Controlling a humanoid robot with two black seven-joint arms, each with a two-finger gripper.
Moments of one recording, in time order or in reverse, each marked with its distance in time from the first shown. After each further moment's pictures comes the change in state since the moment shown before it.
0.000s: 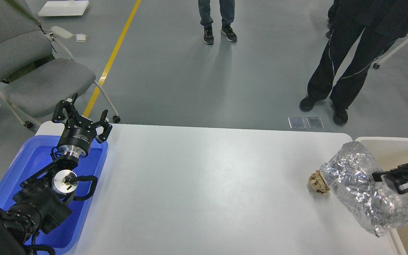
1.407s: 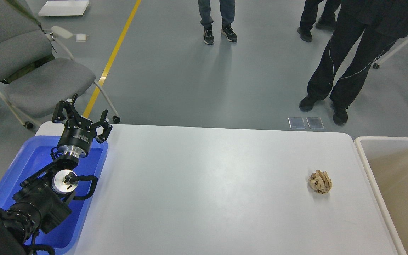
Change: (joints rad) left arm 0.000 0.000 0.000 -0.001 0.000 0.000 0.000; right arm -0.484 0.524 0.003 -1.346 1.387 -0.017 -0.060
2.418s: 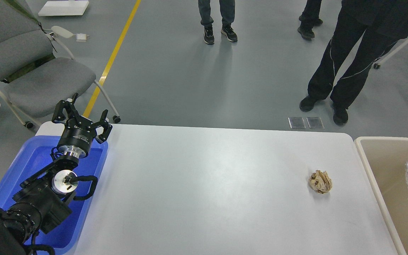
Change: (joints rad) left arm 0.000 0.000 0.000 0.000 0.000 0.000 0.000; right arm -0.156 0.365 0.265 -0.163 0.280 -0.347 -0.221
